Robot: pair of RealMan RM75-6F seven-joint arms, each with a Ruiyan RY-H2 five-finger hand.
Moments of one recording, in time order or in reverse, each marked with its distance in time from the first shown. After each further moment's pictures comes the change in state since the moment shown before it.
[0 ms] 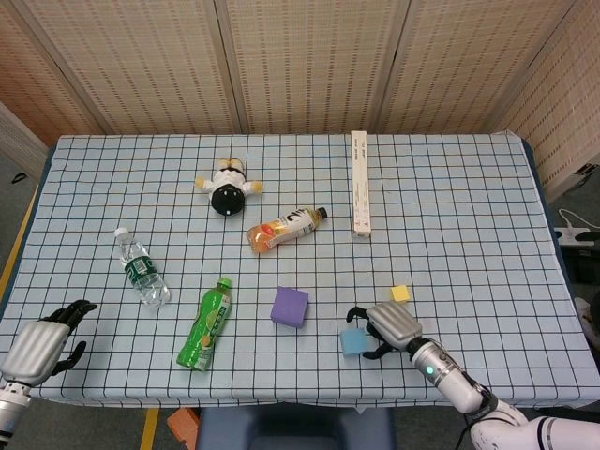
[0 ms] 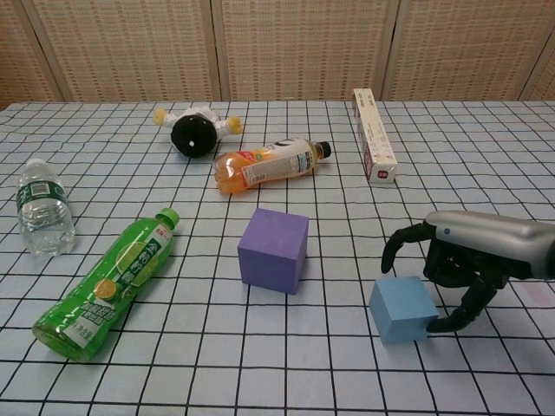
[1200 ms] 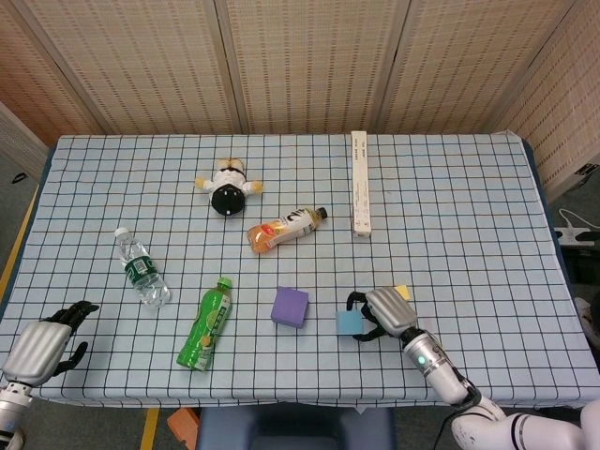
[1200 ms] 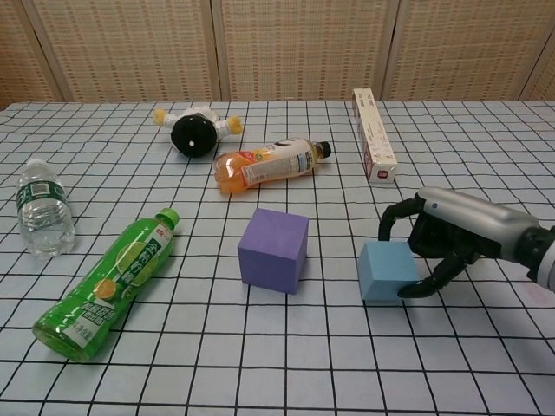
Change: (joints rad) left arm -0.003 0.000 0.002 0.000 0.002 -0.007 0.003; right arm -0.025 -0.174 0.053 0.204 -0.031 0.136 0.117
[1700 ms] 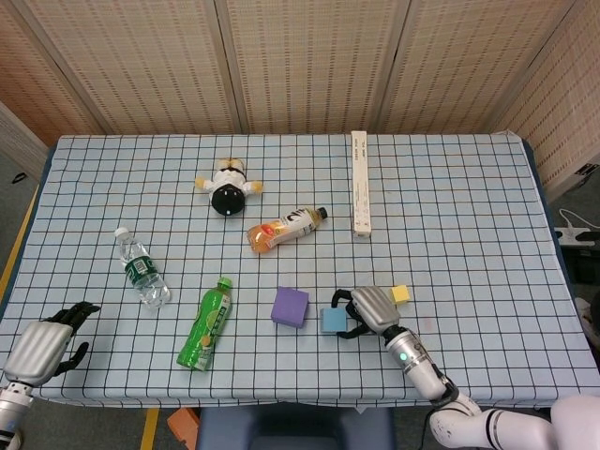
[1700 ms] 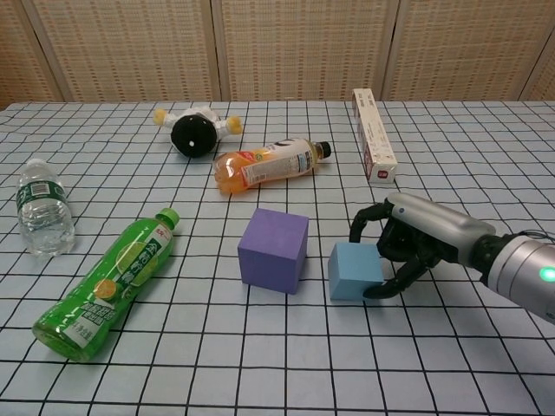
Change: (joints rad) left arm -0.001 0.000 0.003 0.002 0.008 0.002 -0.004; right arm 0.027 -0.119 0.028 0.084 0.020 -0.016 0.027
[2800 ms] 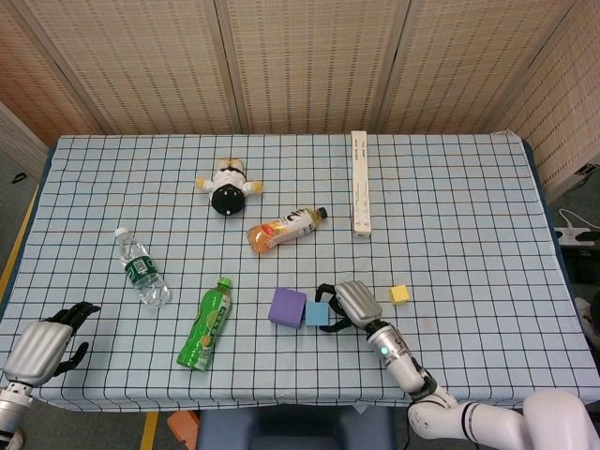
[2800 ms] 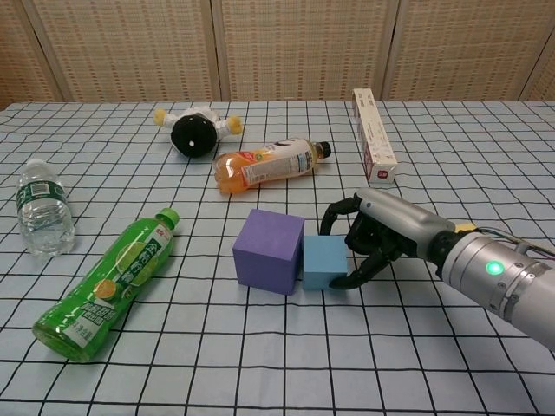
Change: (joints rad) left arm -0.002 0.000 0.002 0.004 0.003 -0.002 -0.006; right arm 0.046 -0.107 0.042 0.090 0.018 -0.008 0.009
